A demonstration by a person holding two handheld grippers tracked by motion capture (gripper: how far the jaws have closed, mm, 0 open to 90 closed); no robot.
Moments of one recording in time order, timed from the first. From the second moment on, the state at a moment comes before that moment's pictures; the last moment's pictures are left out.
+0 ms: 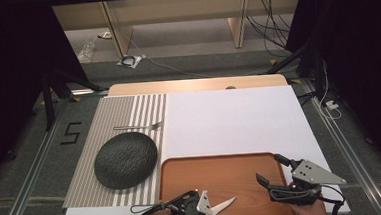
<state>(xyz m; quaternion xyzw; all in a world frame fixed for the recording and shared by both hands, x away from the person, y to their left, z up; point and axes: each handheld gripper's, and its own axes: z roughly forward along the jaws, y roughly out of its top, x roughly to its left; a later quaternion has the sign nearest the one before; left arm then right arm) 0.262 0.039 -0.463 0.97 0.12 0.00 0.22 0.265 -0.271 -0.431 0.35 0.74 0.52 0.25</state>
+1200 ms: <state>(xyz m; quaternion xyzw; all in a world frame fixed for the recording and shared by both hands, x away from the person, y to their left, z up) 0.290 0.075 -0.464 0.96 0.18 0.04 0.22 0.265 -0.273 -0.431 0.35 0.74 0.52 0.26</state>
